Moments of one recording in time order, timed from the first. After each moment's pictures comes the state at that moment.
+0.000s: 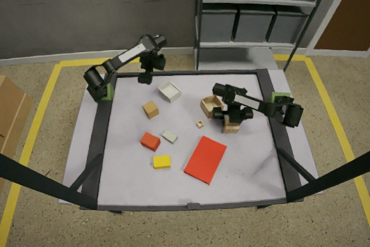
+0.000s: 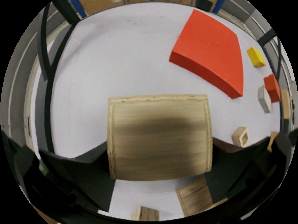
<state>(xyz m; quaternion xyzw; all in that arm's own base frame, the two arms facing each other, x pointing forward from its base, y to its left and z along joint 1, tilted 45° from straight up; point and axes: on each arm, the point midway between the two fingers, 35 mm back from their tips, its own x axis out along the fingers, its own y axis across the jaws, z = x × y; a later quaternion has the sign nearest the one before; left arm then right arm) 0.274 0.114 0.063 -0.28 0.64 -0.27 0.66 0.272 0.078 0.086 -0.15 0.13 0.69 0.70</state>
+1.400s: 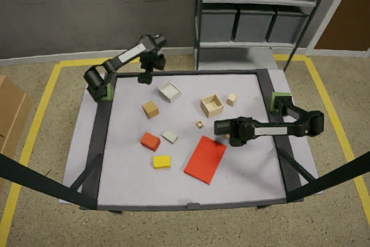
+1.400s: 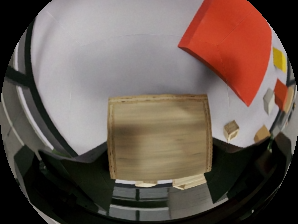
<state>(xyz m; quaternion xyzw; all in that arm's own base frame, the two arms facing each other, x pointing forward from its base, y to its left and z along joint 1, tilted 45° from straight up) 0.274 0.114 0.063 -0.28 0.64 -0.27 0.66 0.271 0.105 0.124 -0.38 0.37 0.59 0.61</state>
